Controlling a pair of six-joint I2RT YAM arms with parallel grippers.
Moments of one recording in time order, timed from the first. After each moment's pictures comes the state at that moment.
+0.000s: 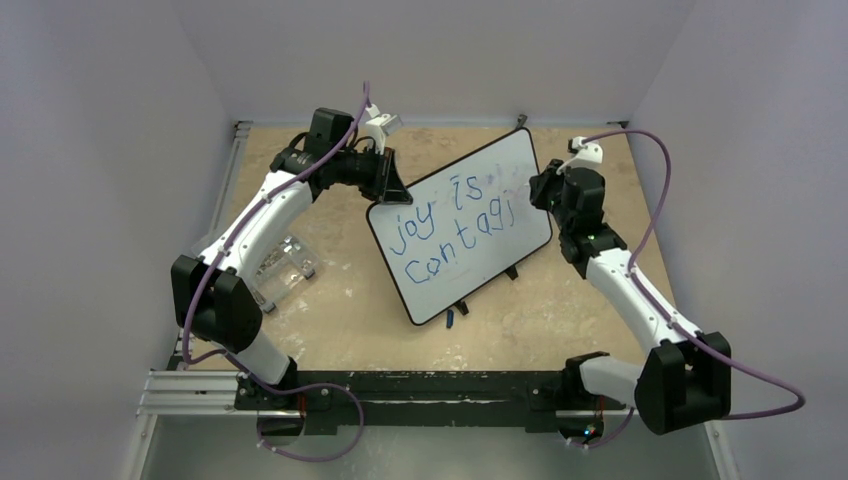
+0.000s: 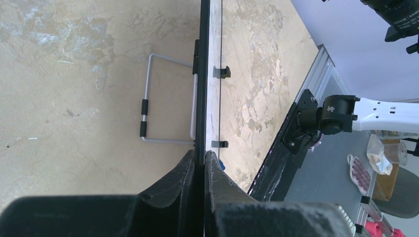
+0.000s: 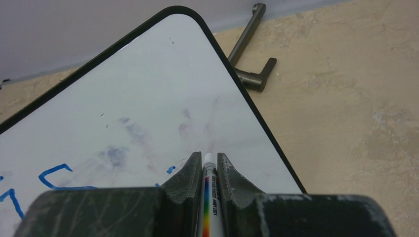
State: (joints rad) left arm -0.36 1.61 1.52 -0.64 0.75 -0.13; right arm 0.23 1.18 0.84 0.08 0.16 0.35
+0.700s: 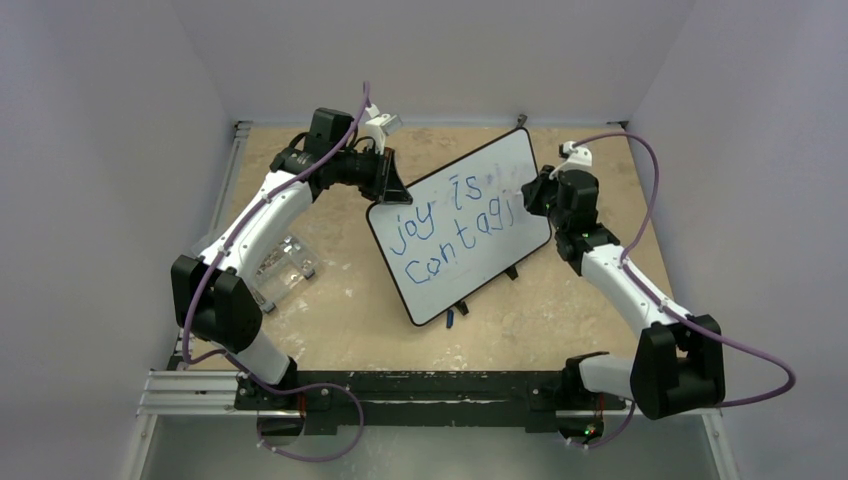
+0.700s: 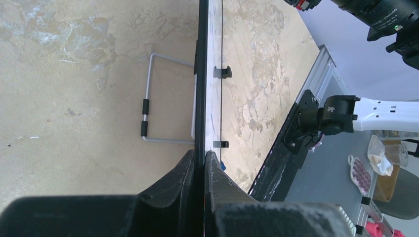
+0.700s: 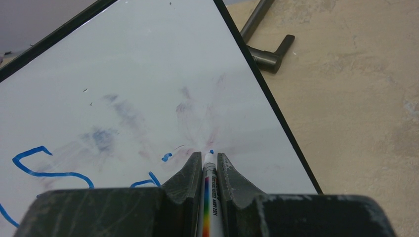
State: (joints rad) left arm -0.36 1.61 1.52 -0.64 0.75 -0.13; right arm 0.21 1.25 0.81 0.11 0.07 0.35
